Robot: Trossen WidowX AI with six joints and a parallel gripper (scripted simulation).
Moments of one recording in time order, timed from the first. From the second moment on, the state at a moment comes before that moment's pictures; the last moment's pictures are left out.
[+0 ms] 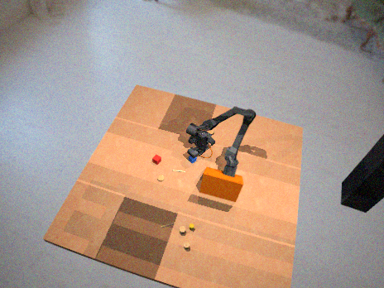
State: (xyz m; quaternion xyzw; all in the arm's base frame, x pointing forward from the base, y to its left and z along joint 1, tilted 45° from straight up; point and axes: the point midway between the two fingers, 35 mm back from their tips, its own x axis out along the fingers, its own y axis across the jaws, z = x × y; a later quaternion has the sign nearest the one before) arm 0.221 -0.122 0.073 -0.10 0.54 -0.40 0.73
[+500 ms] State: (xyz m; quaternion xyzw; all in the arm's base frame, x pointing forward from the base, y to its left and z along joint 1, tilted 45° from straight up) arm 0.235 -0.127 0.080 -0.10 0.54 -0.41 0.73
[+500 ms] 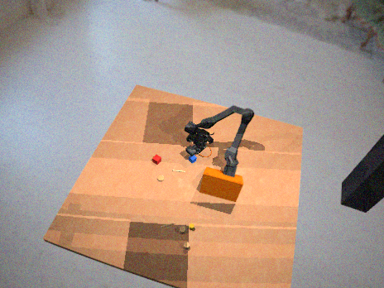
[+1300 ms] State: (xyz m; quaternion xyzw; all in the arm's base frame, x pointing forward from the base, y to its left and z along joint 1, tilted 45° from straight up) arm 0.231 -0.074 0.131 -0.18 0.58 -0.34 0.72
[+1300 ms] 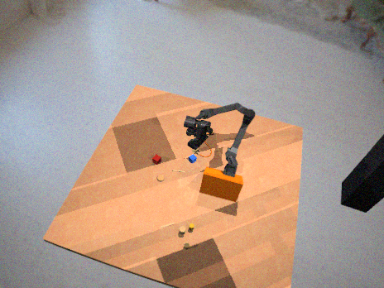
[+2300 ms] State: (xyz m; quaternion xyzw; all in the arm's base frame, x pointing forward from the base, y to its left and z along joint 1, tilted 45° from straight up) arm 0.255 -0.085 0.142 -0.65 0.64 0.22 0.33
